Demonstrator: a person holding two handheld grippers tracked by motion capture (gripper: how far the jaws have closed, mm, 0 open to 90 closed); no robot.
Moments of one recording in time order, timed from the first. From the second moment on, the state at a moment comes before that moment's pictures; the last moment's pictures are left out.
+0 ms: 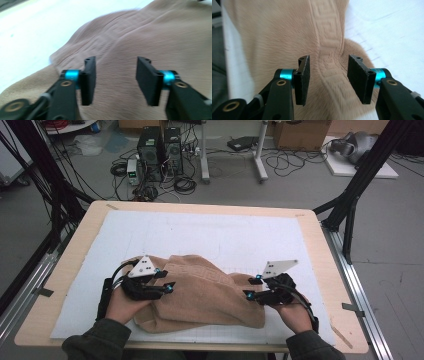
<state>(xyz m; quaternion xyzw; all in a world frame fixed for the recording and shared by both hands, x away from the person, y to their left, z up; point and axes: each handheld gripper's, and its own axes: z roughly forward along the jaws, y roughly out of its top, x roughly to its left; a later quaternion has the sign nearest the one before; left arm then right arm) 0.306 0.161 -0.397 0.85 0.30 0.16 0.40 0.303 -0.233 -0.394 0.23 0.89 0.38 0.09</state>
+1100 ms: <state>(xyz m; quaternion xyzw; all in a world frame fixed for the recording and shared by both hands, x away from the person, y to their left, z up) 0.256 0.198 -0.429 0.84 0.31 0.10 0.43 0.282 -0.215 -0.423 0.21 0.90 0.37 0.05</state>
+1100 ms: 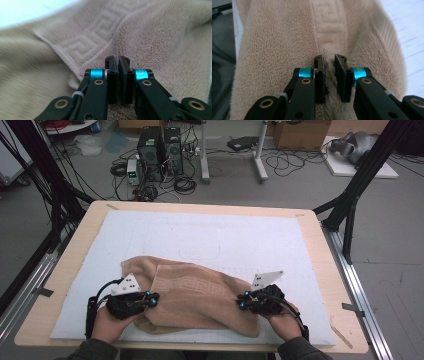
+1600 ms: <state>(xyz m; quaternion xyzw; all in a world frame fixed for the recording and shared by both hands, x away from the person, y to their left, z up) 0.288 0.190 -0.393 0.83 0.31 0.13 0.45 0.291 -0.241 -0.398 0.23 0.89 0.39 0.05</state>
